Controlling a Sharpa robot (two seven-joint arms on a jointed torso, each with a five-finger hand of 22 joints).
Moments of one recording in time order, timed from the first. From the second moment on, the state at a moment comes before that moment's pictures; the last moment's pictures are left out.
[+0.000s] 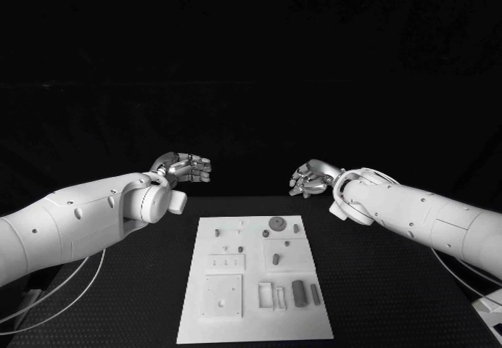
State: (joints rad) left arm 1.33 -0.68 -0.16 1.14 -0.06 -0.32 0.19; left_hand 1.22 -0.03 0.57 -0.26 0.06 0.81 0.16 0.38 0.50 1.10 0.12 0.24 0.16 0.93 0.09 0.50 0.58 0.04 0.94 0.00 0.23 0.73; right arm 1.26 -0.51 -0.14 0.88 -1.01 -0.21 0.17; right_hand 1.15 -0.08 0.53 -0.29 0.05 0.85 0.16 0.37 0.61 1.16 0.10 0.23 0.17 1.18 -0.01 0.73 0.60 0.24 1.10 0.09 0.36 1.31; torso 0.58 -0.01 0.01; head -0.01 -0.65
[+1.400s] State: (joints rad) left arm 1.36 -0.78 -0.16 1.36 -0.08 -0.32 0.20; left_hand 1.16 -0.09 0.56 -0.24 0.06 0.79 0.19 0.34 0.48 1.08 0.15 0.17 0.16 0.91 0.11 0.43 0.62 0.04 0.92 0.01 0.21 0.74; right arm 1.23 -0.44 -0.19 0.92 -1.53 -0.24 0.09; right_hand 1.18 -0.11 0.49 -0.29 0.05 0.84 0.17 0.28 0.53 1.12 0.12 0.08 0.09 1.31 0.01 1.08 0.82 0.19 1.24 -0.03 0.71 1.31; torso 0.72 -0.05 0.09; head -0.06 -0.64
